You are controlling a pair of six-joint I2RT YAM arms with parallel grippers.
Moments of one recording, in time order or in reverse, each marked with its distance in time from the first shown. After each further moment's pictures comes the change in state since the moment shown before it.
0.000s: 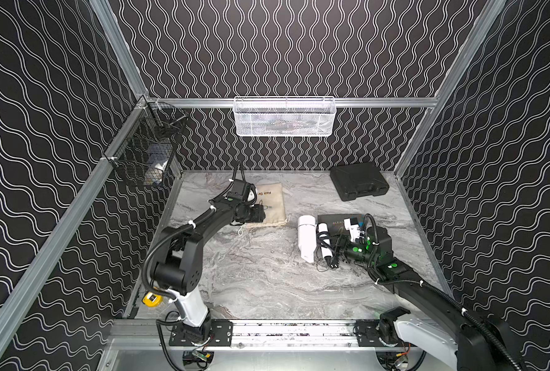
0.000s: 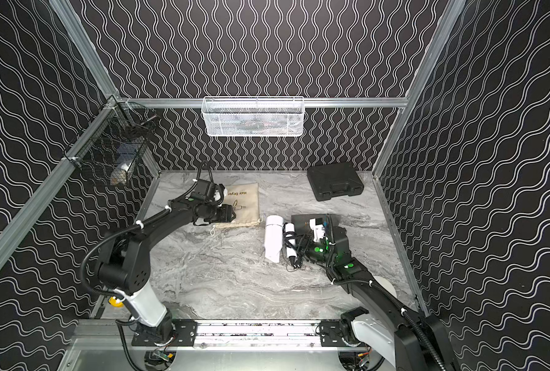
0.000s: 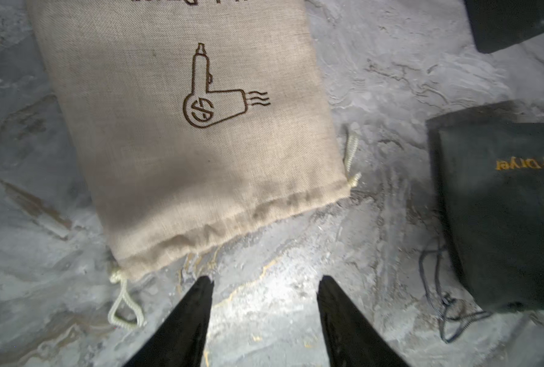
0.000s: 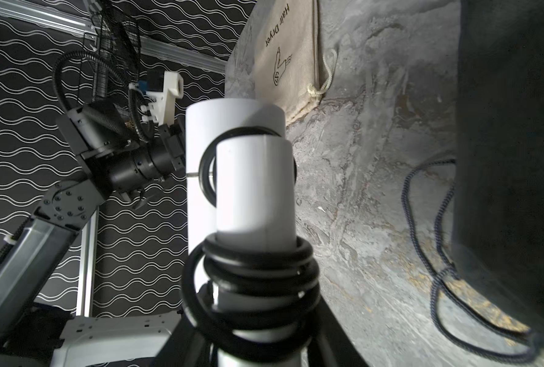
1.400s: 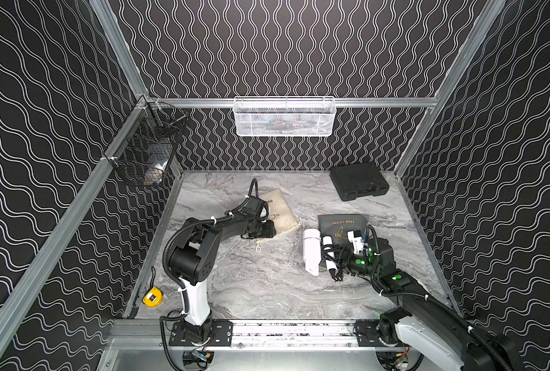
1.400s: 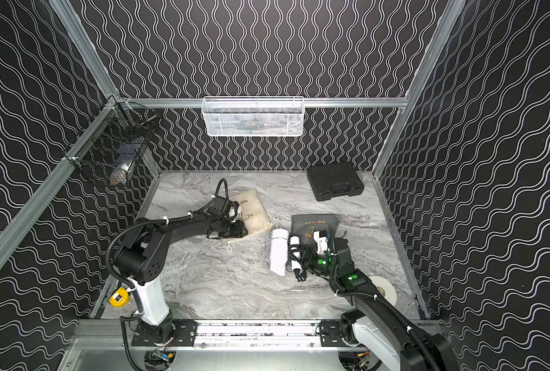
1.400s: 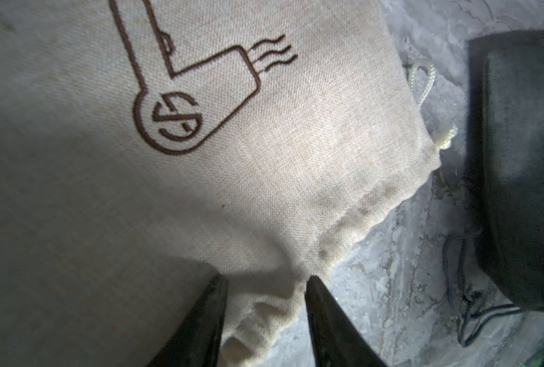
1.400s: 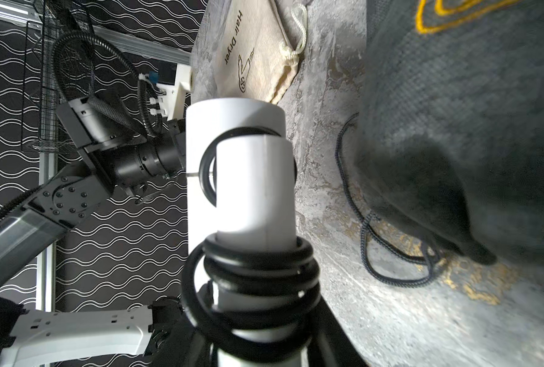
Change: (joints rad) left arm -0.126 0.077 -0.183 0.213 0.077 -0.113; right arm -0.002 -0.126 -0.109 -0.111 0.054 -0.030
